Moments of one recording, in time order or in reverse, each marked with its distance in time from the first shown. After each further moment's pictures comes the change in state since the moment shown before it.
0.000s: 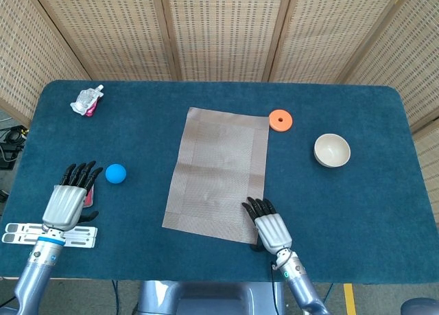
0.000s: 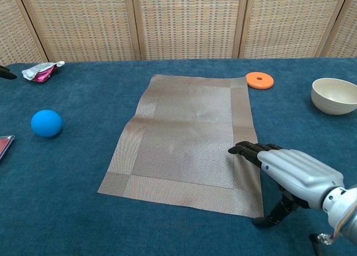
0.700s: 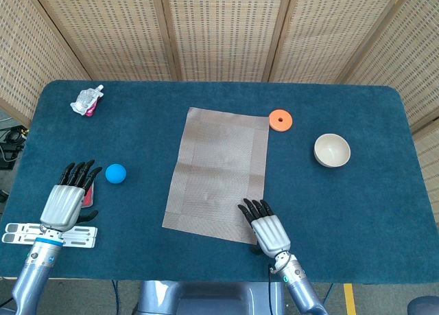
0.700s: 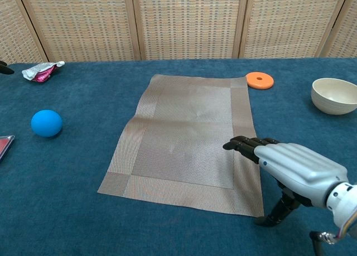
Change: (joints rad) left arm 0.007 0.014 0.000 -0.013 0.023 0.020 -0.026; right arm 0.012 0.046 -0.013 -0.133 0.006 0.029 -0.076
